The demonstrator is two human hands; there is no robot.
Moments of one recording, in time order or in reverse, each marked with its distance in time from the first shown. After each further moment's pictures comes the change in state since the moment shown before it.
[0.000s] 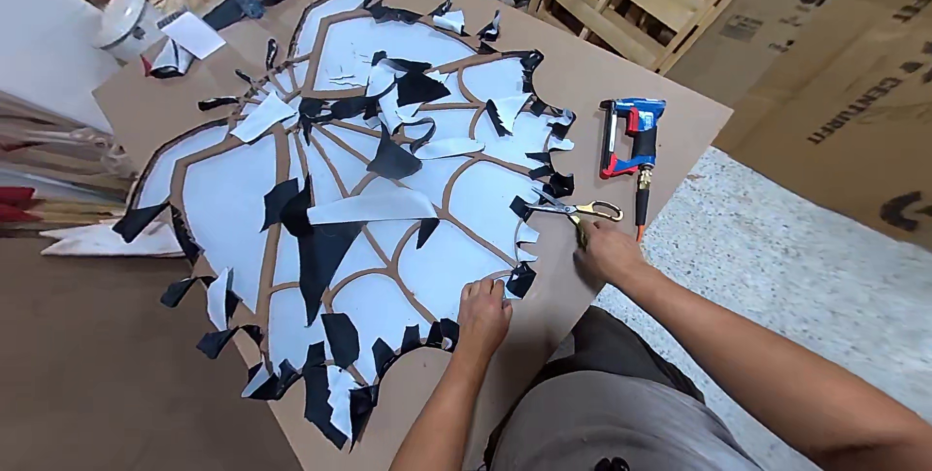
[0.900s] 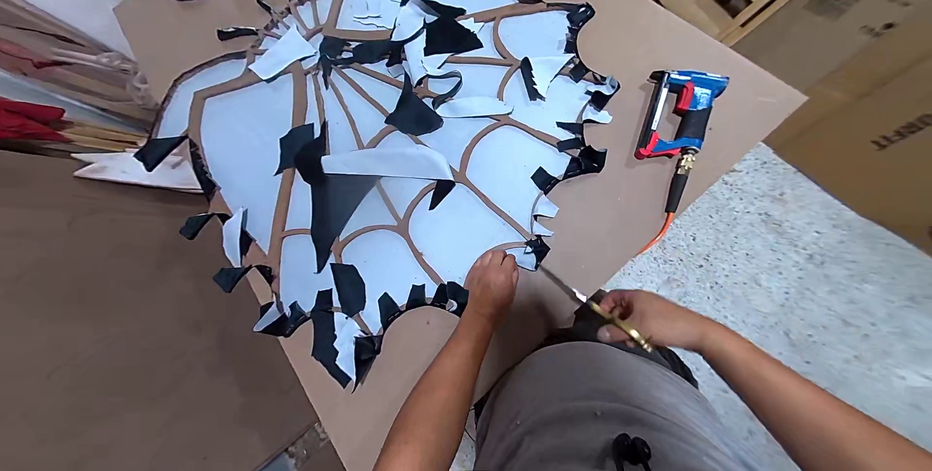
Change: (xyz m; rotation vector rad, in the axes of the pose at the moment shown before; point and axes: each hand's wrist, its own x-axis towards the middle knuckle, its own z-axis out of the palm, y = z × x) left_hand -0.005 -0.007 0.027 -0.073 0.237 0.068; right_hand -0.099 0.037 0.019 0.641 -0.823 -0.066
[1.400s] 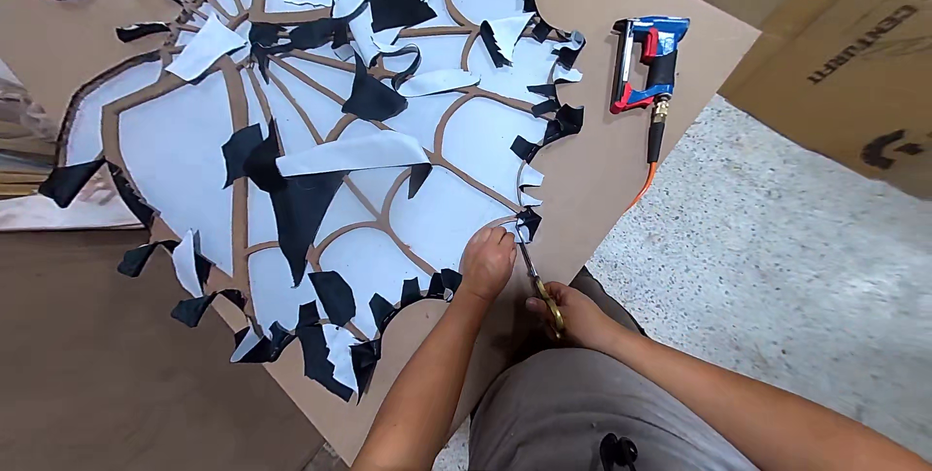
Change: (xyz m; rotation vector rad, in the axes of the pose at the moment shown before) left_hand 0.003 -0.015 0.001 -0.059 0.022 0.244; right_hand 0.051 -0.034 0.136 0.447 0.195 -0.059
